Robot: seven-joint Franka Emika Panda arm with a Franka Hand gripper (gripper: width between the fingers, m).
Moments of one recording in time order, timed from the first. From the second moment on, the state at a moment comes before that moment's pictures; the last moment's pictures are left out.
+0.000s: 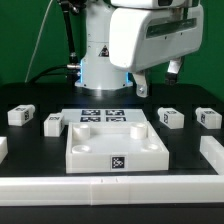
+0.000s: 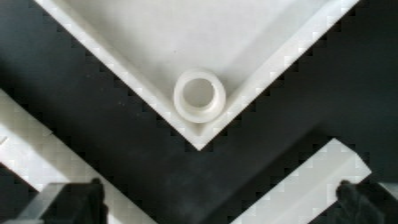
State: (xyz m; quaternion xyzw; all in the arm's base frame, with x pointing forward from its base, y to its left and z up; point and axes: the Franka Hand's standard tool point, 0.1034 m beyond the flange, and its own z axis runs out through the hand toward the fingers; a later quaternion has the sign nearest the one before) arm 0.556 0.051 0.127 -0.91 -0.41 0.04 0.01
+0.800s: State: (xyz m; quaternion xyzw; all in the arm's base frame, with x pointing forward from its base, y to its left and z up) arm 0.549 0.051 0.117 -0.90 -0.44 0.03 0.01
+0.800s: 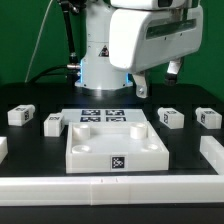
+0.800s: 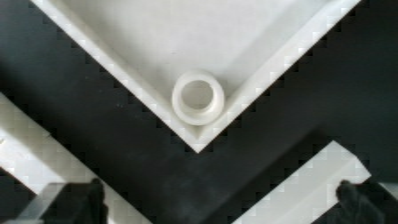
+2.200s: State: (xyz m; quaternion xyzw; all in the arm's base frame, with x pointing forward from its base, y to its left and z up) arm 0.501 0.001 0.069 -0.72 -0.69 0.03 0.03
